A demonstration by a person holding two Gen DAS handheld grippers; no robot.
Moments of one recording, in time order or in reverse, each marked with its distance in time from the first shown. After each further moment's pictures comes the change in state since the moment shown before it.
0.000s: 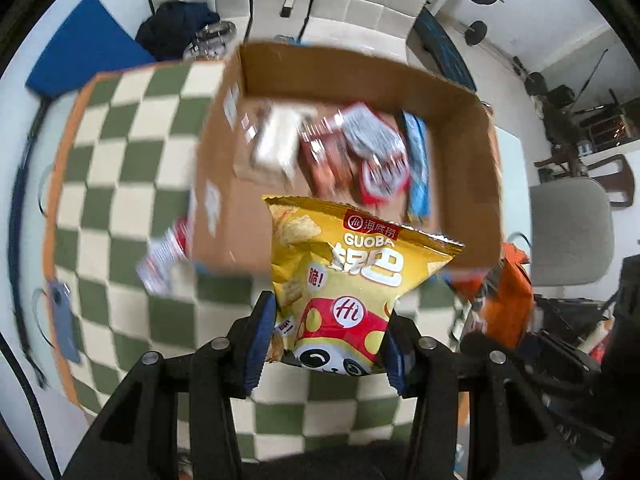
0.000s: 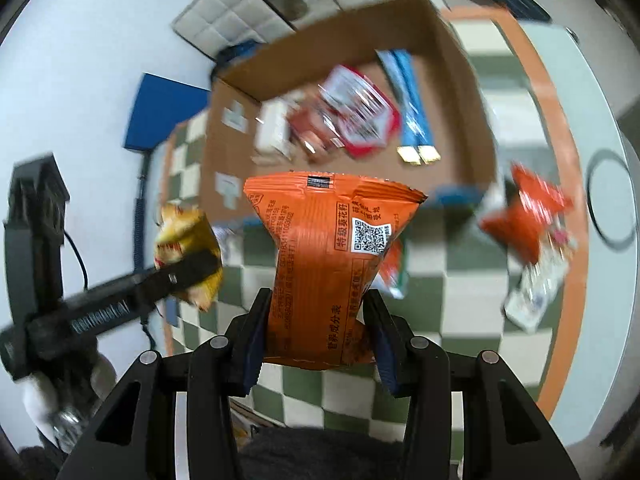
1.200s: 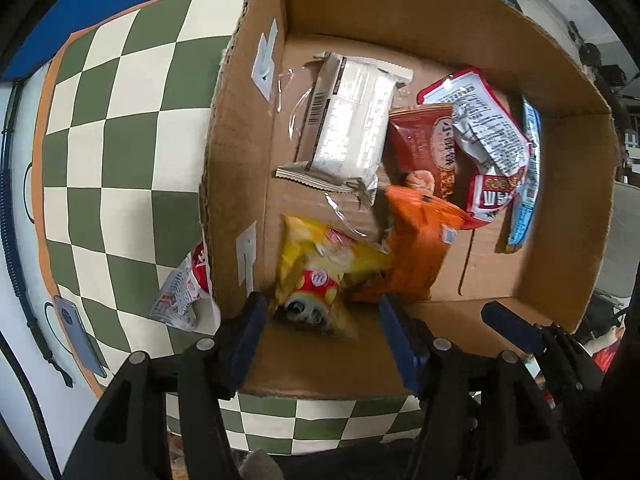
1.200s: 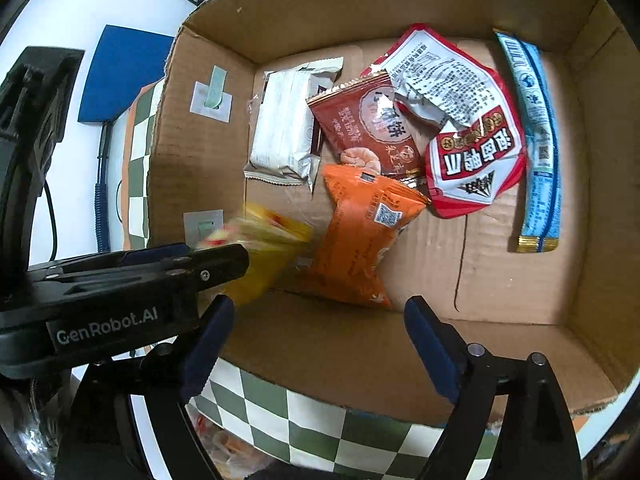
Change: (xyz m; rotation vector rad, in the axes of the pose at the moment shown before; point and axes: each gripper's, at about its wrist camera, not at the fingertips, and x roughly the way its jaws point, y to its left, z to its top) left arm 0.106 0.070 0.057 -0.049 0.304 0.077; right arm 0.158 0.043 0.100 -0.018 0.230 -0.088
